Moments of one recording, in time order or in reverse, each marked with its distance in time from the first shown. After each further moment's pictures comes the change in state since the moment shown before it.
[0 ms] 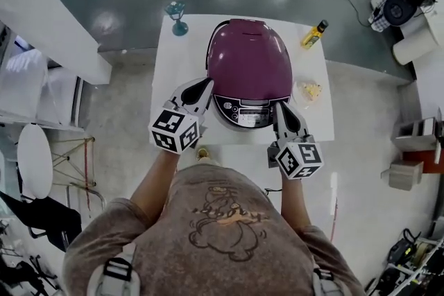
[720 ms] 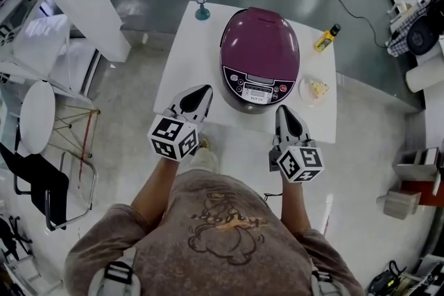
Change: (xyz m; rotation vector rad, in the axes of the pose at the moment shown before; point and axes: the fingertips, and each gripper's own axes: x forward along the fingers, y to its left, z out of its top) left arm -0.093 -0.054 -0.037 -0.023 -0.044 0.178; right arm -0.064 0.016 -0.025 -0.014 0.024 0.132
